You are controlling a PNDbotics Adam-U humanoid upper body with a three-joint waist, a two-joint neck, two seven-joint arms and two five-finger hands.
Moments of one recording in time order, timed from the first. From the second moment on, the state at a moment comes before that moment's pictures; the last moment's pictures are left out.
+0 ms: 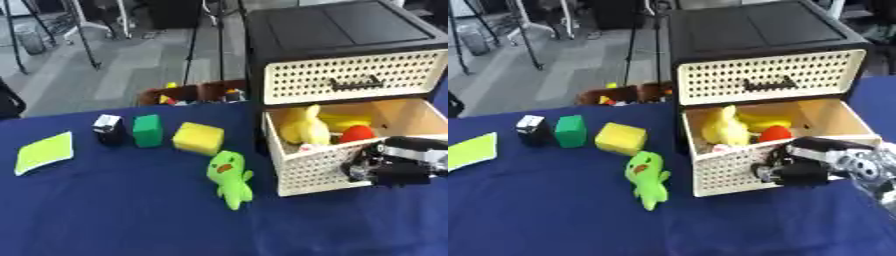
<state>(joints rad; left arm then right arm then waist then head) -0.44 0.33 0.07 -1.98 -0.06 -0.12 0.62 -0.63 -0.96 0.28 -1.67 0.44 0.41 0.71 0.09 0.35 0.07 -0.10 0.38</state>
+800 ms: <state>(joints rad) -0.44 0.32 0.07 -1.98 -0.05 -0.12 0.61 -0.66 -0.94 0.28 -1.67 0.44 0.40 0.73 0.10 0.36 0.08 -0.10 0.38</state>
